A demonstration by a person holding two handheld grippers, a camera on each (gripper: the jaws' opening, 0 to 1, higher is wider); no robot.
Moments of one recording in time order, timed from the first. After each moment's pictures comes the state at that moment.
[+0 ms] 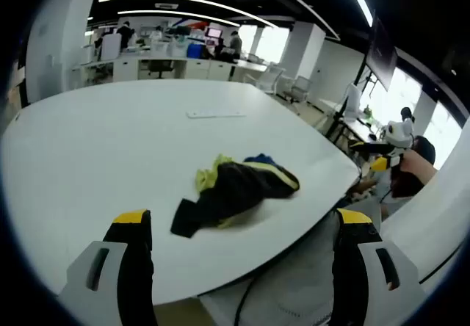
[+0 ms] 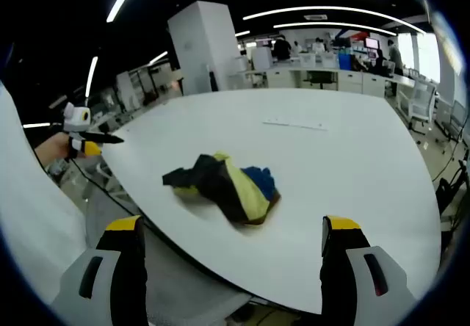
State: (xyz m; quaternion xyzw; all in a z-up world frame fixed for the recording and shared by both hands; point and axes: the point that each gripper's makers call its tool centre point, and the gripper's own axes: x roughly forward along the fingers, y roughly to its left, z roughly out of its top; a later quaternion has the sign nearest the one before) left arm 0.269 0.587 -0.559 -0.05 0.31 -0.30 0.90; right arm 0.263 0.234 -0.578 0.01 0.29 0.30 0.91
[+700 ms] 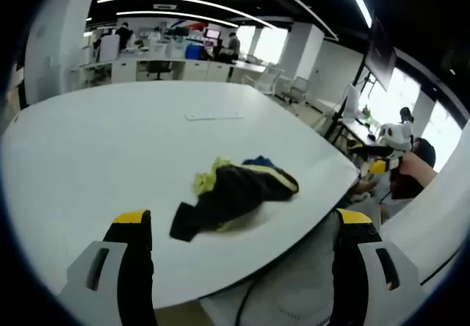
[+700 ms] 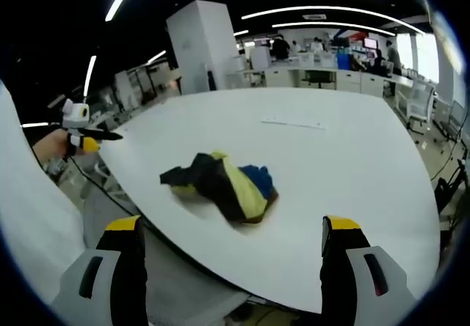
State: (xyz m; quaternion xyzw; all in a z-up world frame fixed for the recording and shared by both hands) left arm 0.274 0.583 -0.557 -0.04 0.31 -0.31 0.90; right arm 0.264 0.232 -0.580 0.01 0.29 0.30 0.91
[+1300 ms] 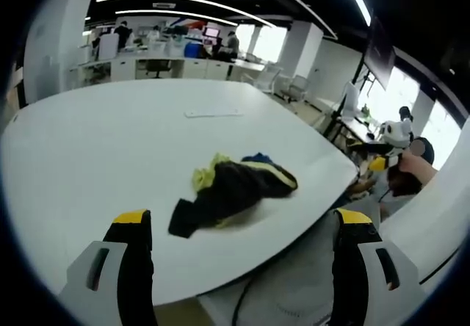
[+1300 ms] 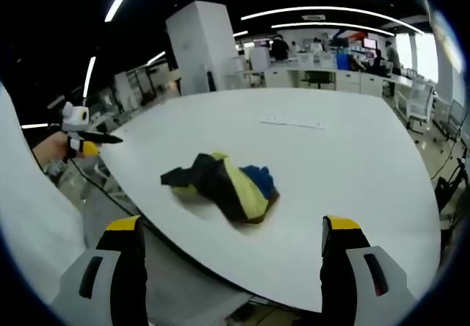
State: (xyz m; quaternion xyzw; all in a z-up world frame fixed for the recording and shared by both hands) left arm 0.269 0.584 -0.561 -0.05 0.31 -0.31 0.90; right arm 0.262 0.234 -0.580 0.01 0.29 0.30 0.91
